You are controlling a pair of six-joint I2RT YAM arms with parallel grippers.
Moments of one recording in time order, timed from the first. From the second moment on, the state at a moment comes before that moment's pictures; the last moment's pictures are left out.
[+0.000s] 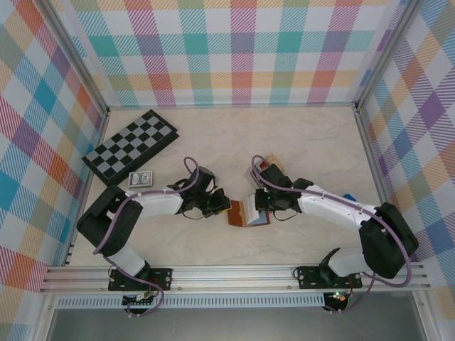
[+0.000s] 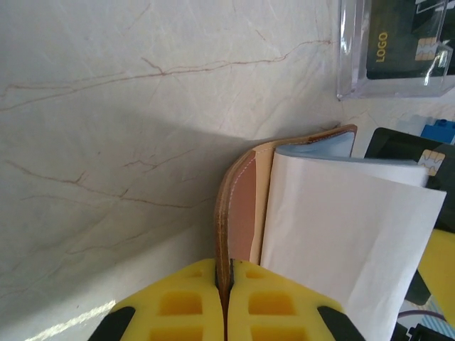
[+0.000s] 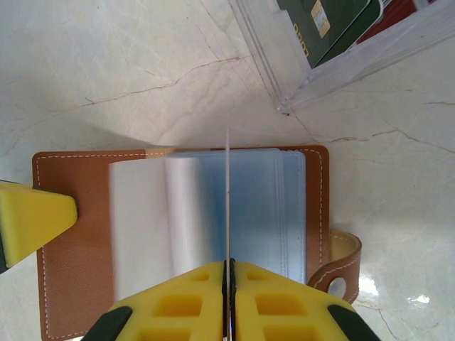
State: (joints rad) left arm -0.66 1.63 0.73 -0.03 0.46 -1.01; right arm 0.74 1.38 0.81 -0.52 -0.01 0.71
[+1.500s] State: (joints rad) left arm -0.69 1.55 0.75 -0.11 0.31 -0.97; right arm 0.75 1.44 0.71 -0.29 -0.19 0.77
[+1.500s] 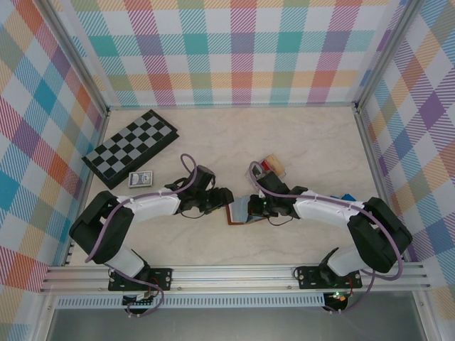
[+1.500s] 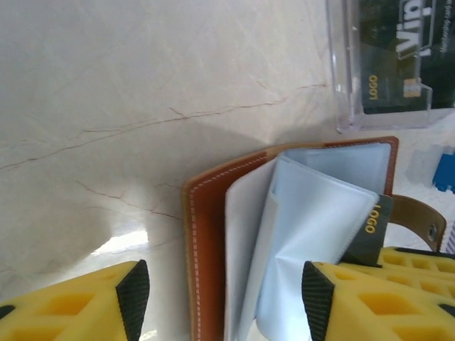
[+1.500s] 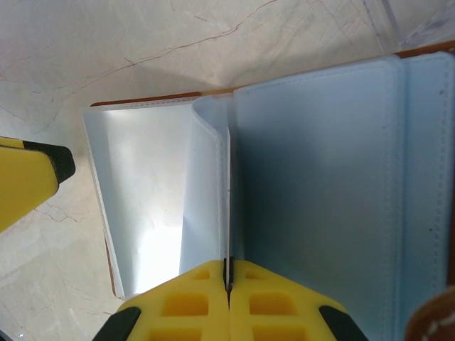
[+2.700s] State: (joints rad) left arm -0.73 1.68 0.84 -0.16 0.32 -0.89; right arm 0.67 1.36 0.79 -0.47 -0.18 0.70
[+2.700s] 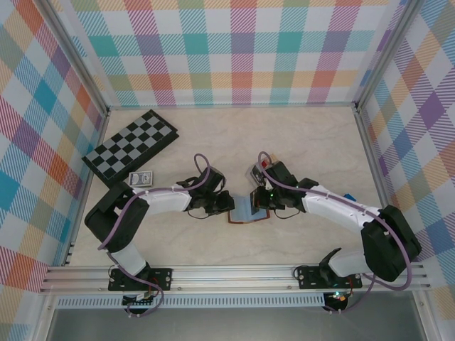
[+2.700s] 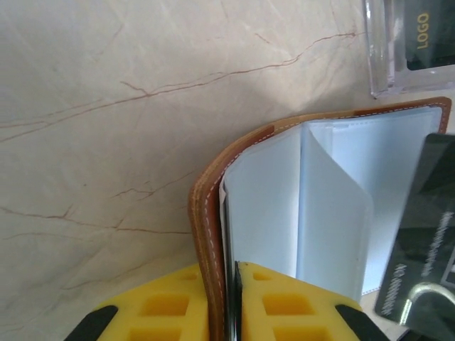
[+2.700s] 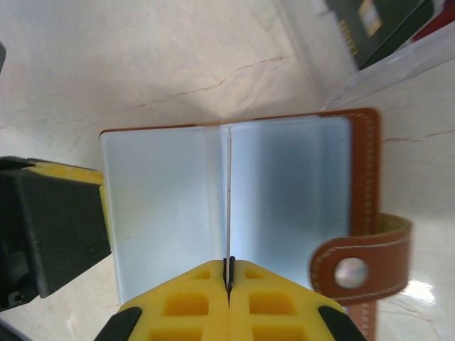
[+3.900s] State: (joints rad) left arm -0.73 1.59 0.81 -0.23 0.23 -0.91; right arm 0.65 1.53 0.72 -0.19 -0.38 0.77
